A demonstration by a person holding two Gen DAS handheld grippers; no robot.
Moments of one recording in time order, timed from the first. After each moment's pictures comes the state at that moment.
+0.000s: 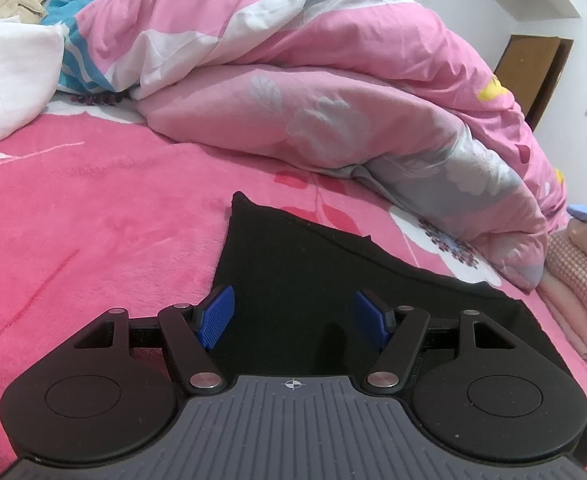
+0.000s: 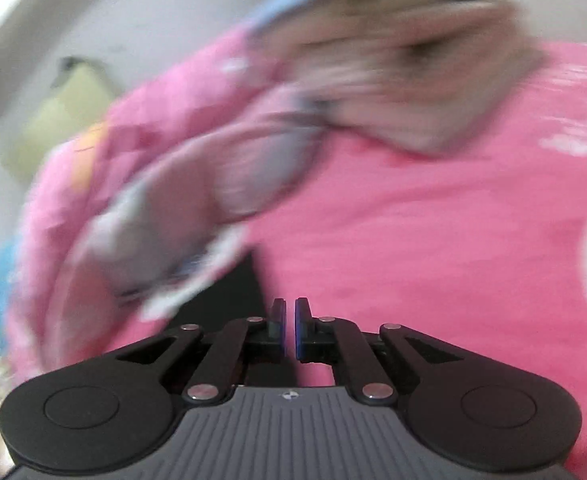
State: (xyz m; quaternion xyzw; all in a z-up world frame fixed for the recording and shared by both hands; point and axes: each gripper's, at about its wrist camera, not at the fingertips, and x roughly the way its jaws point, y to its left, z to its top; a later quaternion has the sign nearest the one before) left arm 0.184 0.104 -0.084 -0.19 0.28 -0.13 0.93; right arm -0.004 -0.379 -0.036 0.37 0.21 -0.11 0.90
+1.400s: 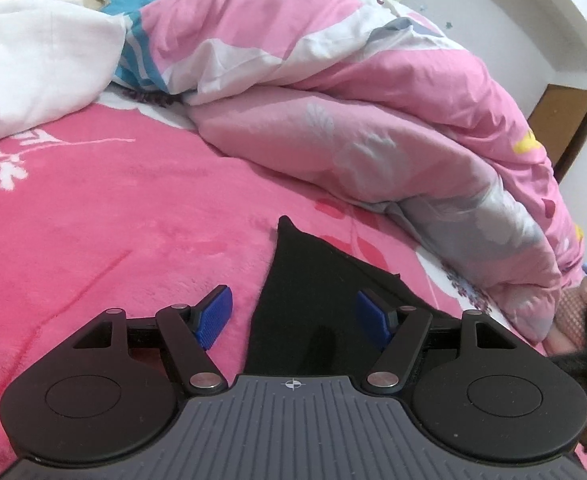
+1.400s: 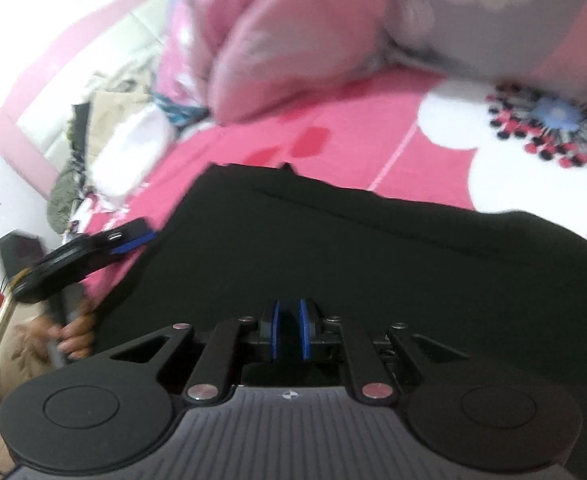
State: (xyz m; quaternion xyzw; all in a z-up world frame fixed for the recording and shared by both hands) left arm 0.181 0.128 -0.085 -0.25 0.26 -0.08 0.93; right arm 0.273 -0.261 -0.068 0.15 0.47 0.31 0.81
